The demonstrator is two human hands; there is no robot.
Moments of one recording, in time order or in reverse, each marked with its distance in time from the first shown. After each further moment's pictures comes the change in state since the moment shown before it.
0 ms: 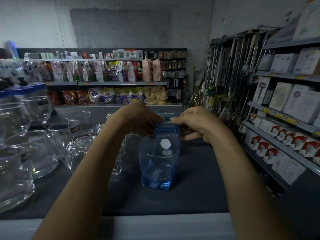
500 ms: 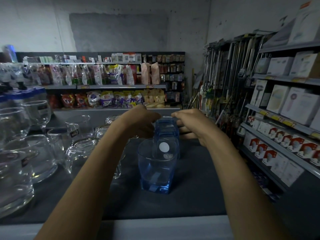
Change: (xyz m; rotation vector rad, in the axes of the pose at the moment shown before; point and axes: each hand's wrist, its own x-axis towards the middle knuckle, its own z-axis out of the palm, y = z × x) left_hand 0.003 -0.001 0.006 -0.110 0.038 0.005; right_hand 0.004 -0.001 0.002 0.062 0.025 -0.061
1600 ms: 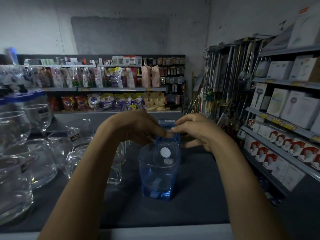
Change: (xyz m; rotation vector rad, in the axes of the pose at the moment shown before) left_hand -0.013 0.008 -0.016 0.171 -0.221 0.010; right_hand 0.005 0.005 -0.006 -0.050 -0.052 0.042
